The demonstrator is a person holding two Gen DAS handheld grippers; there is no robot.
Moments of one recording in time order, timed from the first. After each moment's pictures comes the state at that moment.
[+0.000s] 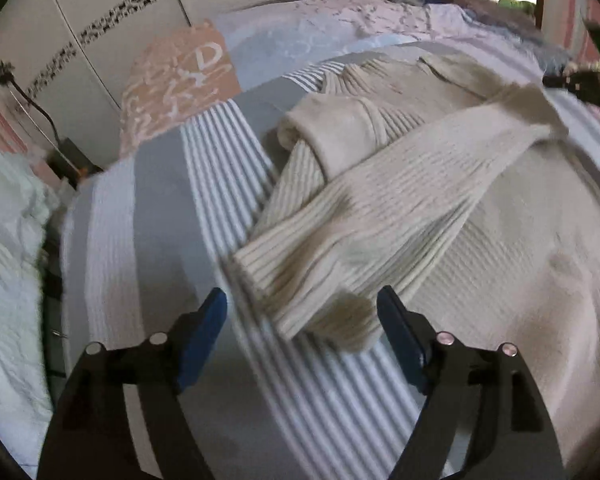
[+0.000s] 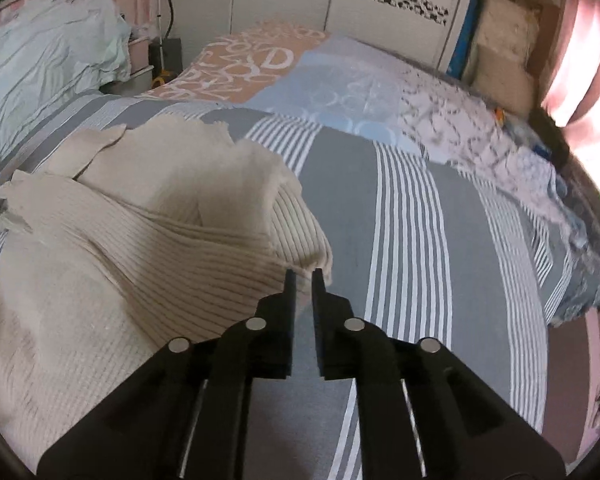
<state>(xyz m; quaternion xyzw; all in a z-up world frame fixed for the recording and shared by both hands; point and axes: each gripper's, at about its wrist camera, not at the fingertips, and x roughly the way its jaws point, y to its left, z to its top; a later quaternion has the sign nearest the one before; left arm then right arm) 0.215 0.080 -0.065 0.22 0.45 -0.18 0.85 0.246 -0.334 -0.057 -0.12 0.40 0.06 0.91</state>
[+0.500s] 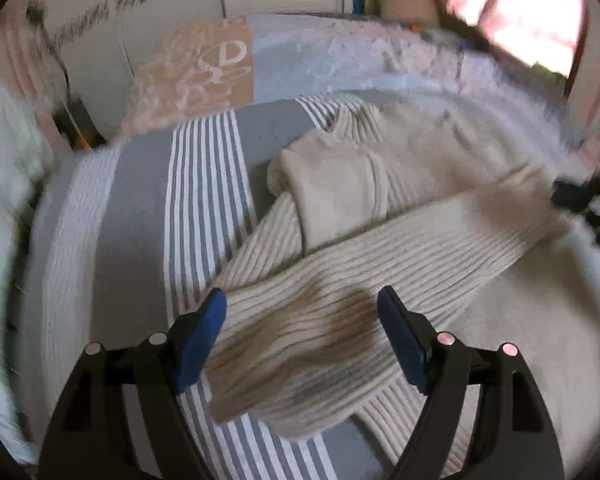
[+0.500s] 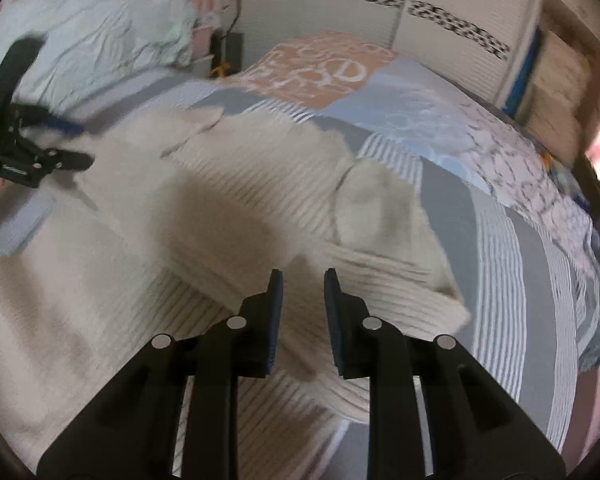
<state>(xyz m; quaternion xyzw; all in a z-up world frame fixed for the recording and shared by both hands) 0.259 0.039 -0.074 0.13 0.44 -0.15 0.87 0.241 -0.240 -0.082 -0.19 0.39 0.15 0.89</state>
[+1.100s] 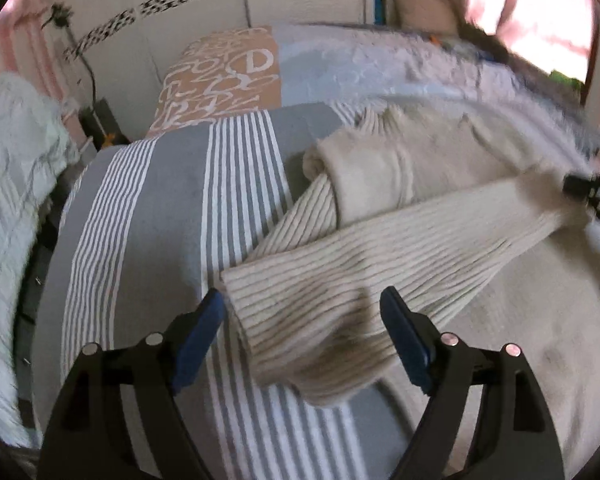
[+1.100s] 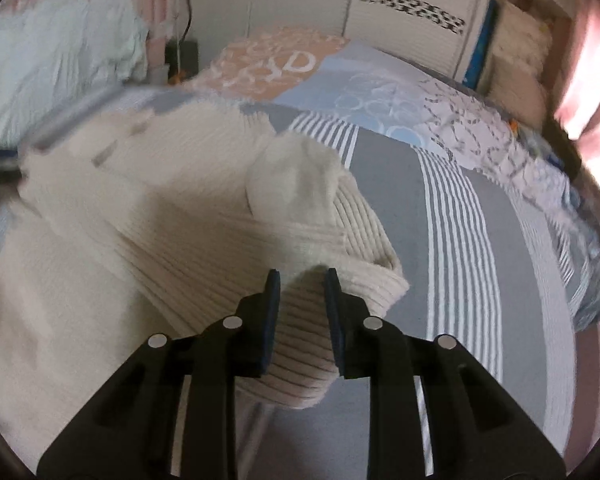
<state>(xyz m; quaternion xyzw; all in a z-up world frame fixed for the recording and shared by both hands) 0.231 0.072 -0.066 0.08 0.43 -0.12 0.89 0.247 -0.304 -0.080 -0.10 0.39 0.09 0.91</state>
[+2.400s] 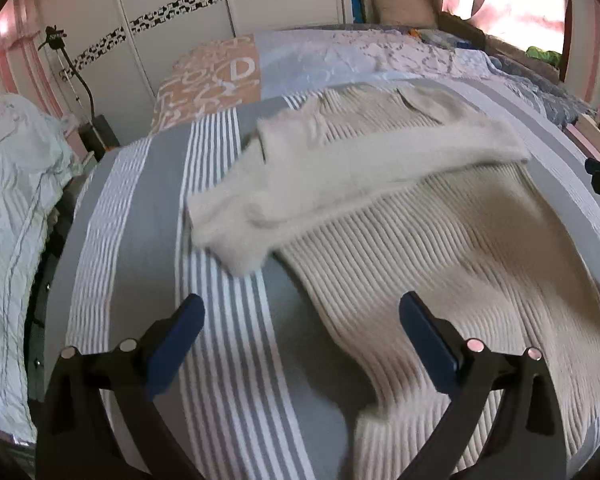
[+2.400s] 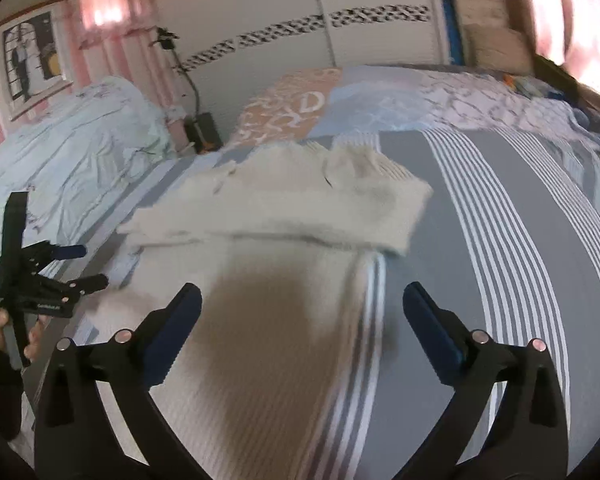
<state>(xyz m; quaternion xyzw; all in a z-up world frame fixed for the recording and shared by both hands) 0.113 0.032 -0.056 0.13 0.42 -0.12 0.89 0.086 -0.297 -0.052 0.06 0.34 0.11 0.93</state>
